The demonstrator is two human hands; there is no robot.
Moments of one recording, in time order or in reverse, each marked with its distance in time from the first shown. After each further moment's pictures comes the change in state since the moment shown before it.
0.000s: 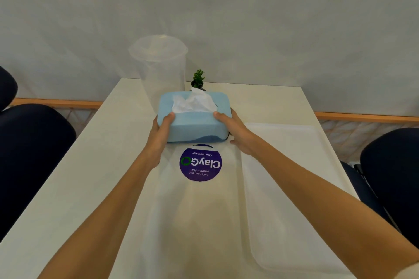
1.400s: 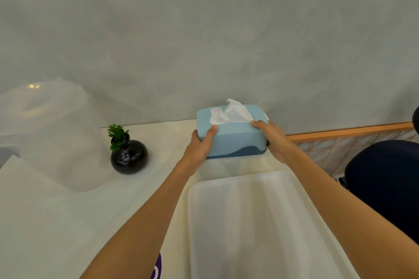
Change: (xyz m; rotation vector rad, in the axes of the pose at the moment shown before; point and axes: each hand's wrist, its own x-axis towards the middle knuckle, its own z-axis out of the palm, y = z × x) left_hand 0.124 0.042 0.275 0.192 -0.382 0.057; right_hand 0.139 0.021 -0.261 0.202 0.368 -0.001
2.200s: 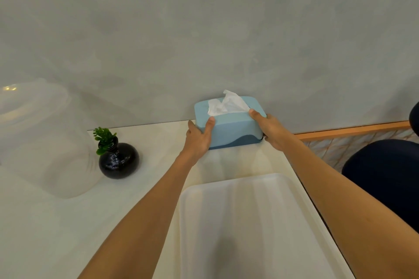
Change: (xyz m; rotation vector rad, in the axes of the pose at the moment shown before) left_hand 0.027 0.018 0.020 0.142 0.091 0.041; right_hand 0.023 -0.022 -0.009 -0.142 0.047 -0.008
